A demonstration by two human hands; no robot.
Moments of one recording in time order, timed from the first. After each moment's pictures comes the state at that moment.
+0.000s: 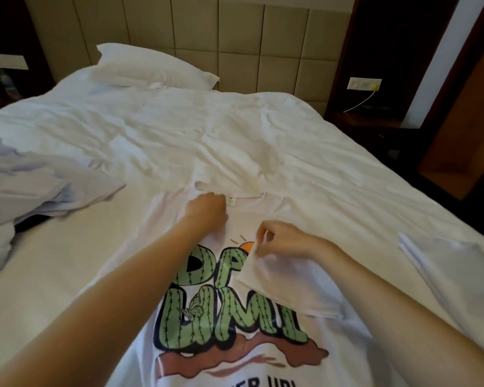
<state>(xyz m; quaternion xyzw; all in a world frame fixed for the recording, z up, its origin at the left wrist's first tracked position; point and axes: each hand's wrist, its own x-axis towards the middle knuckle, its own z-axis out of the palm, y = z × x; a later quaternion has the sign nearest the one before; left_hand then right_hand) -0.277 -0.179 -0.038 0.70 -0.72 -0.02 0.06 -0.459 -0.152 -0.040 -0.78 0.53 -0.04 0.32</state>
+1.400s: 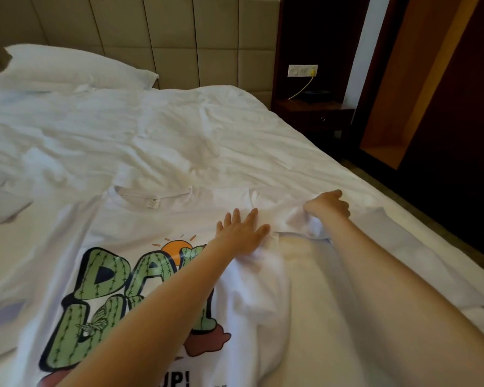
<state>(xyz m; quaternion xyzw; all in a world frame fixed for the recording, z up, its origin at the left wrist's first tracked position) -0.474 -0.153 -0.067 0.61 -0.77 -0.18 0.02 -0.646 -0.179 -0.034 -0.34 0.87 -0.27 0.25</state>
